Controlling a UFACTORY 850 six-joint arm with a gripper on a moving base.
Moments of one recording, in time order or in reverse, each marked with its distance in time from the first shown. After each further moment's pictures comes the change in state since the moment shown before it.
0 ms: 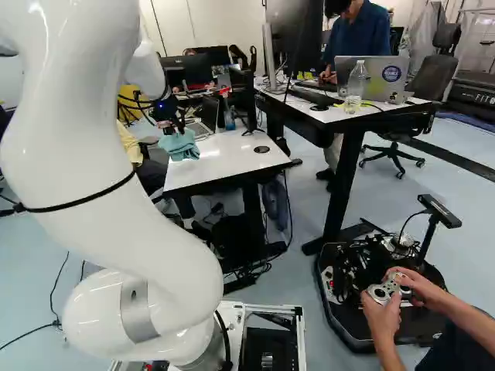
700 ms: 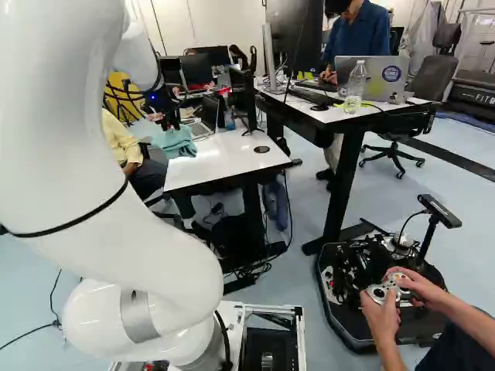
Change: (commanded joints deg) arm 0.1 5.5 0.9 0.0 -6.0 0.0
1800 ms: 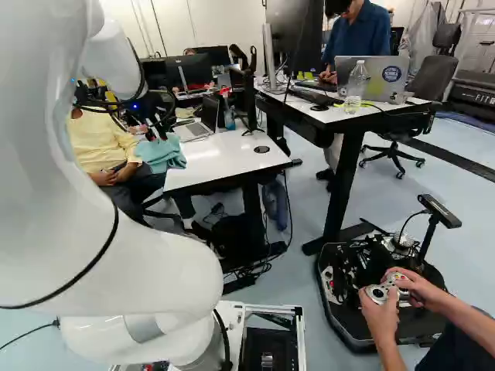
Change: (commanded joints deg) arm 3.8 14.7 13.6 0.9 0.0 0.0
